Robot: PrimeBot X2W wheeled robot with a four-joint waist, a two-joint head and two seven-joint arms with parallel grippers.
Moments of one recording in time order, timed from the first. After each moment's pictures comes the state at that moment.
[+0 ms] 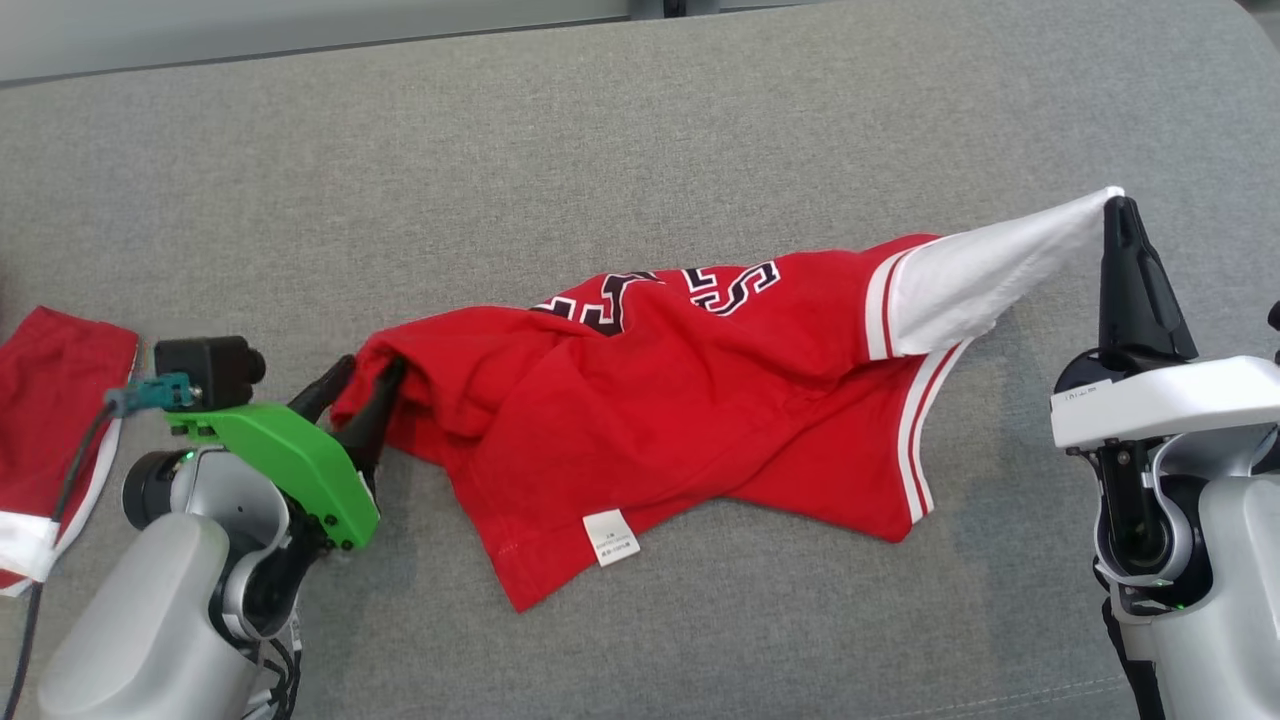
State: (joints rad) left arm -0.41 0.33 -0.49 0.30 -0.89 -0.02 0.13; right arm -0.16 -0.10 0.06 -0.12 0.53 -0.11 -0.06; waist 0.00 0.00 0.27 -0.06
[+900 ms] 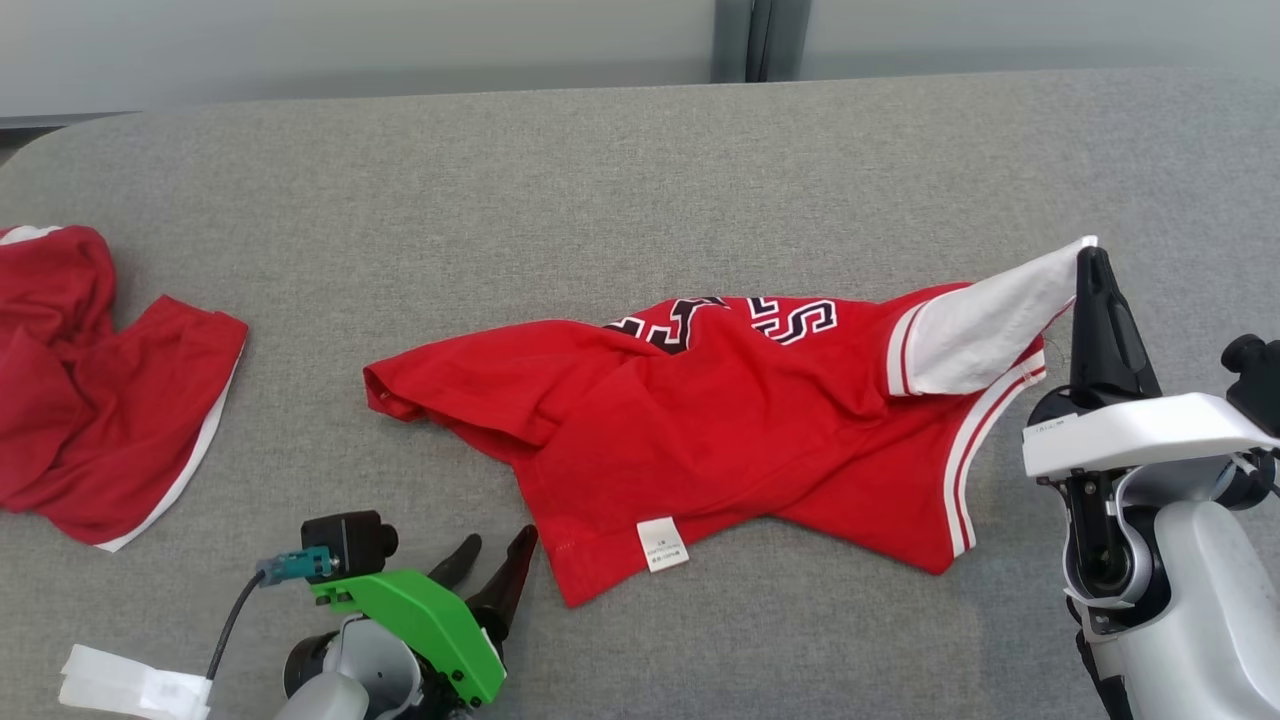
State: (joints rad) left arm -0.17 0.18 -0.56 0.31 -0.98 0.04 0.07; right arm -0.15 -0.08 0.07 0.03 0.54 -0.08 -0.17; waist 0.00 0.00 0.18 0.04
